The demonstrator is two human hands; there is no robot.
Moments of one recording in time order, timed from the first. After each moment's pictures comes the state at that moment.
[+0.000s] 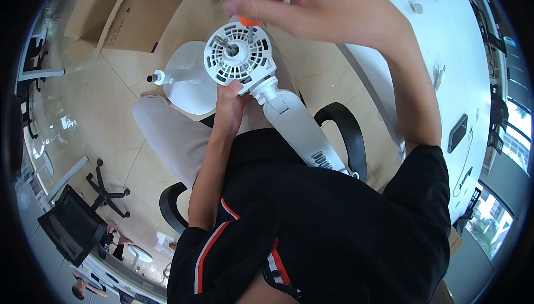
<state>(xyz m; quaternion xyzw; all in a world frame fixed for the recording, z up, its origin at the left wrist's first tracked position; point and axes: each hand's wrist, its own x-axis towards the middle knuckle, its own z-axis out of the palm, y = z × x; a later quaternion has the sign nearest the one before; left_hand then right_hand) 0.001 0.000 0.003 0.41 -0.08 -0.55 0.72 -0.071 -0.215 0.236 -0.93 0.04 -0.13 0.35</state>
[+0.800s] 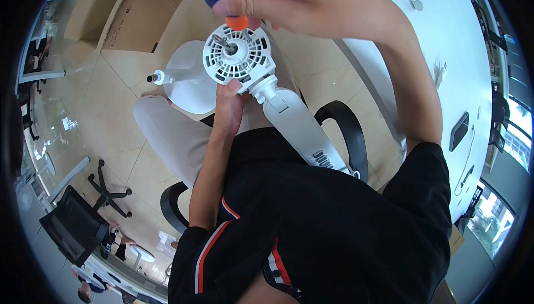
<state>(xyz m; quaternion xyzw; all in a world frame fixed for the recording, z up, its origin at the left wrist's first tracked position) 0.000 0.000 0.004 0.44 -0.09 -0.55 0.70 -0.068 -0.219 0.233 -0.90 0.01 -0.08 0.42</state>
